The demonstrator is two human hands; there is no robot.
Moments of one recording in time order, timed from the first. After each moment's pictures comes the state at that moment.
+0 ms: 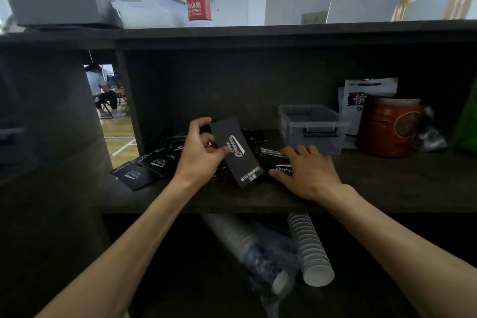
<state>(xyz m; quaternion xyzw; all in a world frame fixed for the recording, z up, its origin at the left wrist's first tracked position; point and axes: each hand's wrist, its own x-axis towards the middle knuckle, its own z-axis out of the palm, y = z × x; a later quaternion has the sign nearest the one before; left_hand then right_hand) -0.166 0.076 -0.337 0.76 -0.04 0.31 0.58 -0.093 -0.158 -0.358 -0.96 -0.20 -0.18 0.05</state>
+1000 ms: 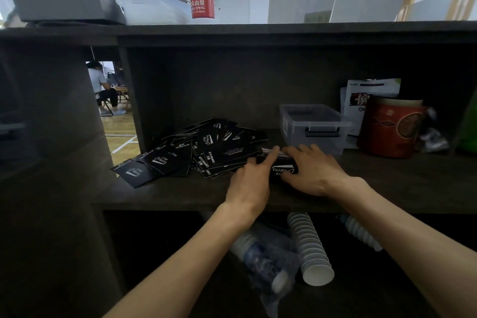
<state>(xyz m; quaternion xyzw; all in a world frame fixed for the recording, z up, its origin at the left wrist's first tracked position) -0.164 -0.011 -0.372 0.96 -0.04 0.24 0.13 -0.090 -0.165 -0.345 -0.96 -0.23 -0.12 0.07</state>
